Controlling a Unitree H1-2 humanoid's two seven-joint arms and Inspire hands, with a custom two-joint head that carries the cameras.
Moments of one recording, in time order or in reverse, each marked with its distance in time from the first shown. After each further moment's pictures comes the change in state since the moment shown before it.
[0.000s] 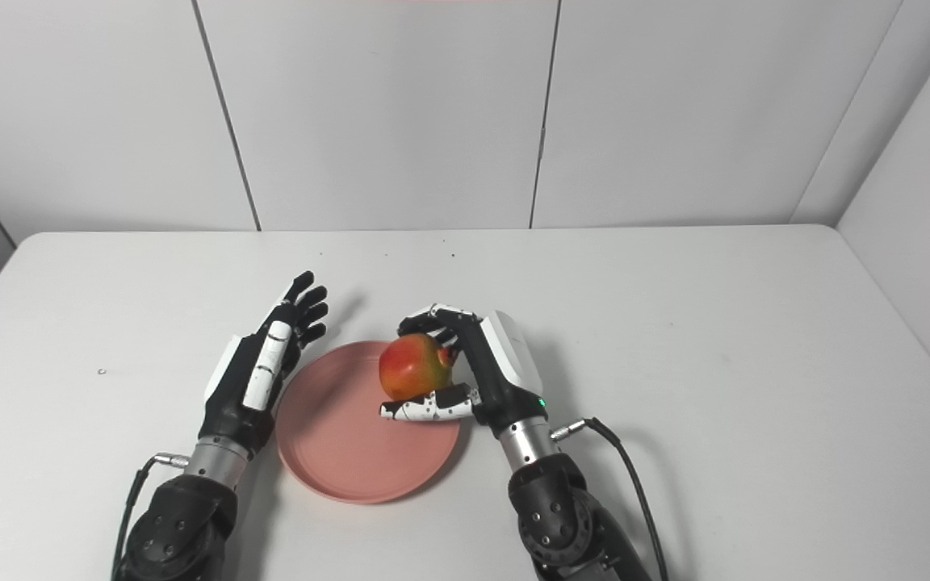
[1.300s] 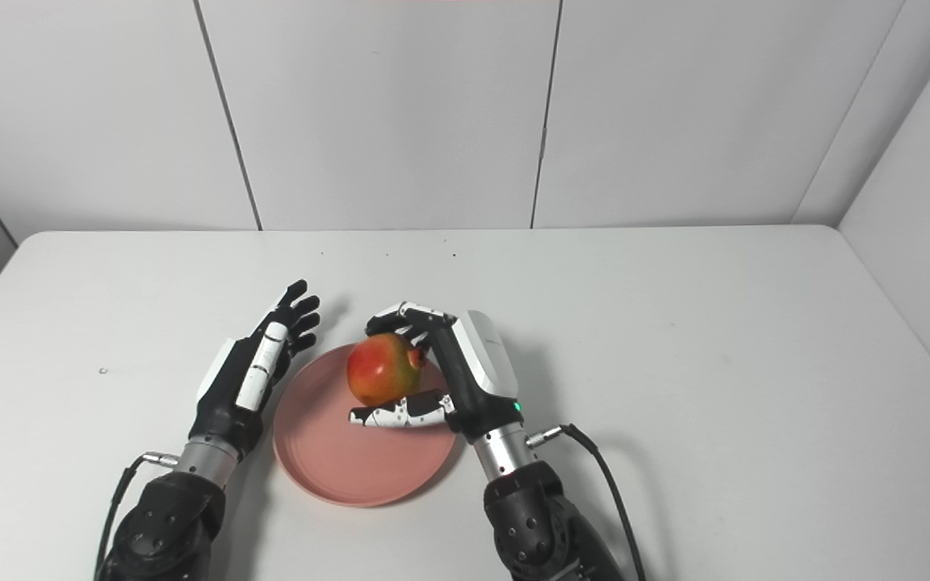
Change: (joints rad) left arm 0.000 0.030 0.003 -0.035 0.027 0.107 -0.002; right arm 0.008 0.034 0.049 -0.010 -0.074 -0.090 -0.020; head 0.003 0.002
